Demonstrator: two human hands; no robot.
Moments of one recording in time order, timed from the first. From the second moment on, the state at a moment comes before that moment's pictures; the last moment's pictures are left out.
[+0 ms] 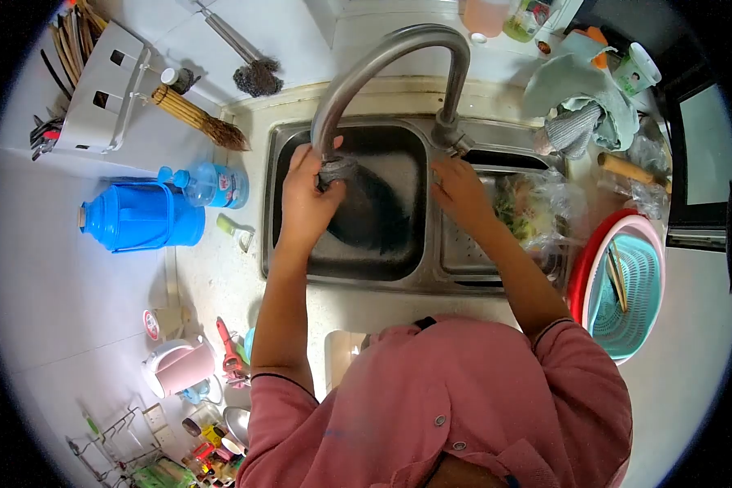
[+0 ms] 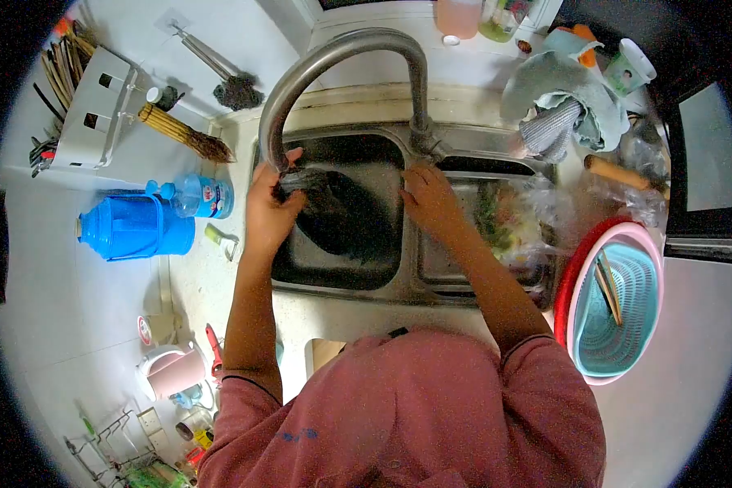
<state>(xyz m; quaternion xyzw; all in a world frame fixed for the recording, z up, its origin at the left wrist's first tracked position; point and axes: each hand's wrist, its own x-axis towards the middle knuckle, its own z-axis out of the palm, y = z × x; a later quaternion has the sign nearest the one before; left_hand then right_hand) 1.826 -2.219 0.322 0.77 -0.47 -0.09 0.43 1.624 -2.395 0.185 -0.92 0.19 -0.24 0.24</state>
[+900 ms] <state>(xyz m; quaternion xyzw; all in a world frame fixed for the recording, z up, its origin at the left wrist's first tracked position) 1.815 -2.212 0.303 0.75 -0.50 -0.06 0.43 1.648 -2.336 0.211 -0.45 0.35 -0.11 0.82</state>
